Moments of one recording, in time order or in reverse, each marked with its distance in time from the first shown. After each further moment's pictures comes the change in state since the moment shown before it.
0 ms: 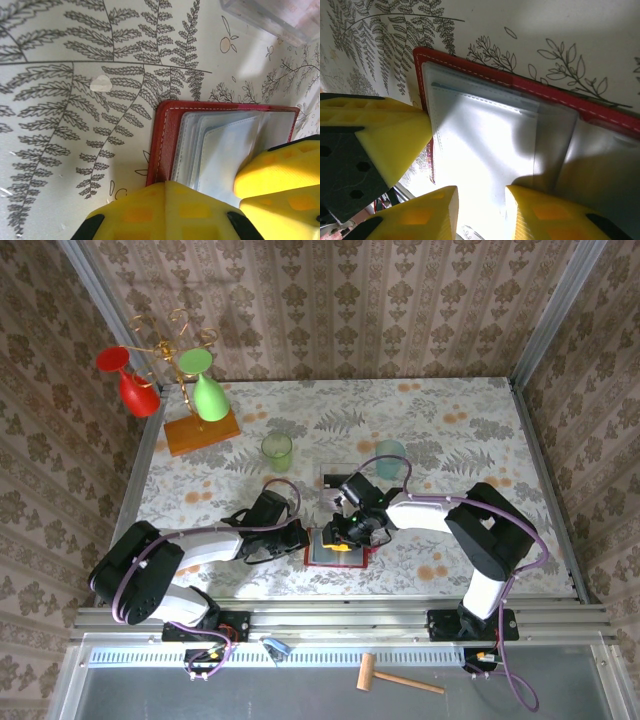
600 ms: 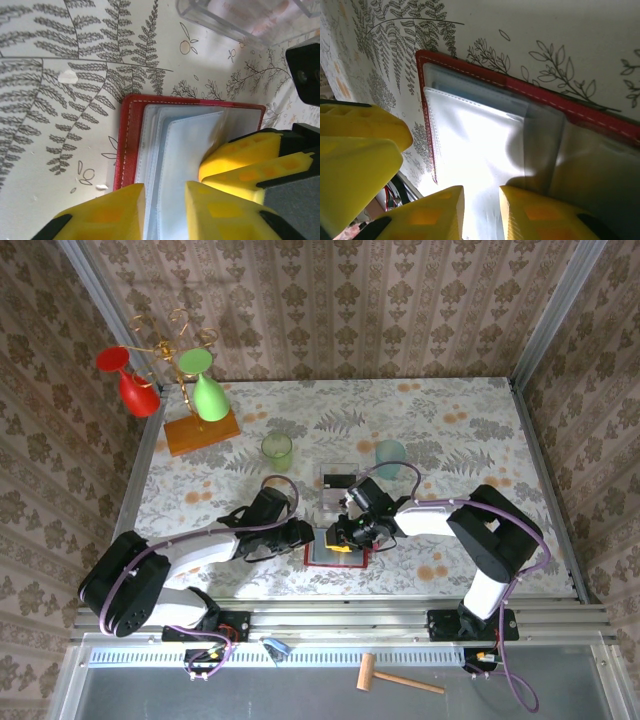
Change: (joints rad) left arm -0.027 -0.080 0.037 -0.074 -0.012 -0.051; right arm -0.029 -0.024 -0.123 0.201 -0.056 0.032
